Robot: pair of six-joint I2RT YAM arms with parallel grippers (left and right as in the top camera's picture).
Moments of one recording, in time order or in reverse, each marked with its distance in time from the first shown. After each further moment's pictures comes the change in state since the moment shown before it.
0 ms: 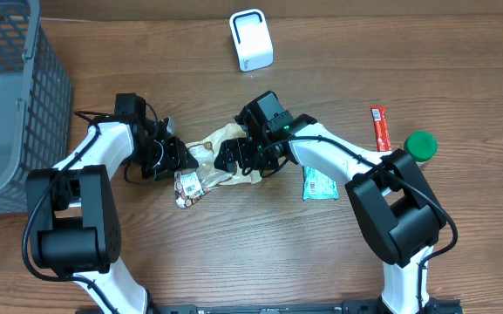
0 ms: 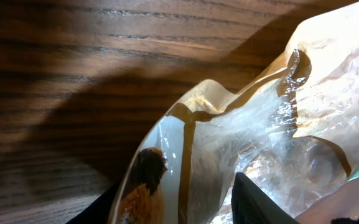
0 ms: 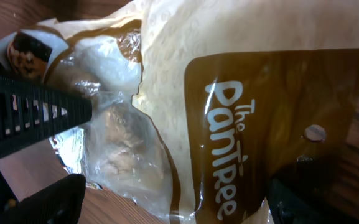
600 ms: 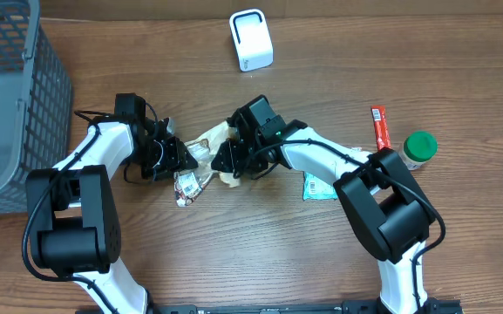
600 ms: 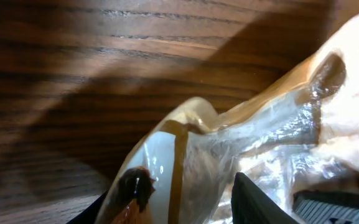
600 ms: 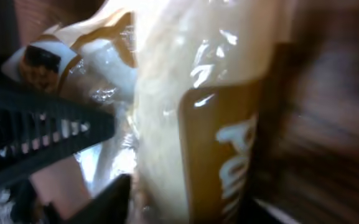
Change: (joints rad) left arm 0.000 0.000 0.000 -0.001 -0.004 0.008; right arm 0.032 0.047 -0.007 0.134 -0.102 0.077
